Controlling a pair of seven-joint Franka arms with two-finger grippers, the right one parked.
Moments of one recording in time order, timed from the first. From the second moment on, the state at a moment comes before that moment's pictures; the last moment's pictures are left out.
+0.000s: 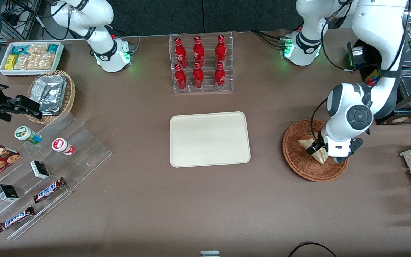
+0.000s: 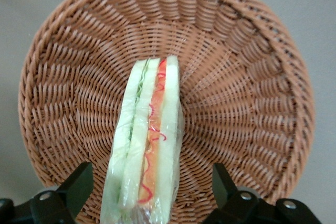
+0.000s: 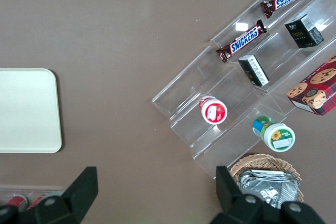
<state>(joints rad) -0.05 0.30 -0.08 -2.10 0.11 2.29 -0.89</state>
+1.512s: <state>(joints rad) -0.20 0.33 -0.24 -1.76 0.06 1.83 -0.97</state>
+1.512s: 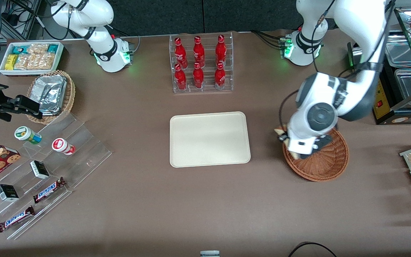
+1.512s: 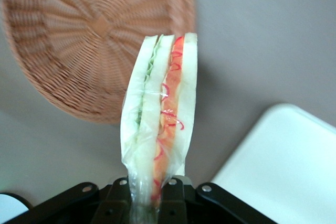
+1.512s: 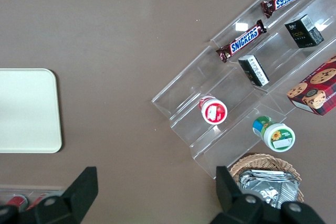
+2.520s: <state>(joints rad) -0.55 0.62 -0.27 -1.56 0.10 2.07 -0.95</state>
